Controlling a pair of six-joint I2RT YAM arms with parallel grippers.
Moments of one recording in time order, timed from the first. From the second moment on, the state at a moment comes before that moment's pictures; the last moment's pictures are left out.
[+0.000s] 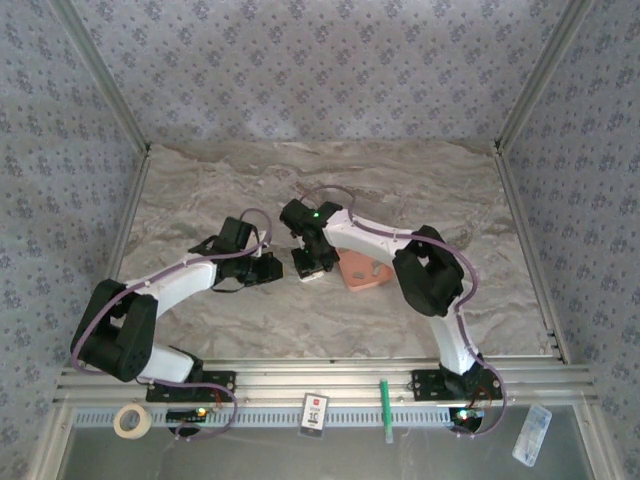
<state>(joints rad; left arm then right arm) -0.44 1.41 0.71 -0.32 0.46 -0.56 0.86 2.09 1.67 -0.98 -0.06 0.41</state>
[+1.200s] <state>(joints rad) -0.40 1.28 0.66 -0.35 0.45 -0.56 0.90 2.09 1.77 -1.07 -0.03 0.47</state>
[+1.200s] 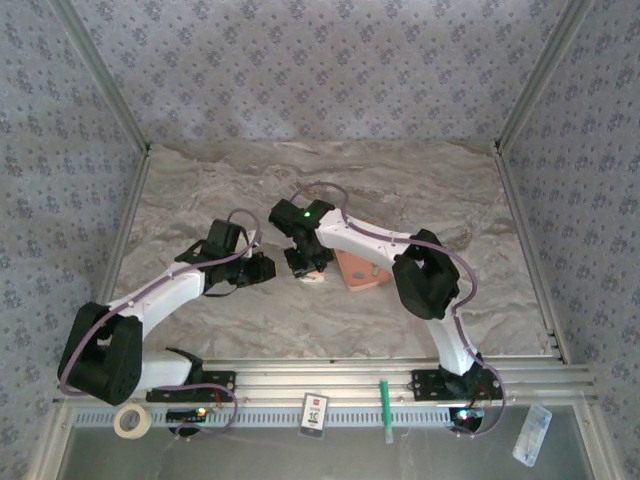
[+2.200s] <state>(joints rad) -0.39 1.28 0.66 -0.35 0.45 -0.56 0.85 2.10 1.67 -0.91 -0.14 0.48</state>
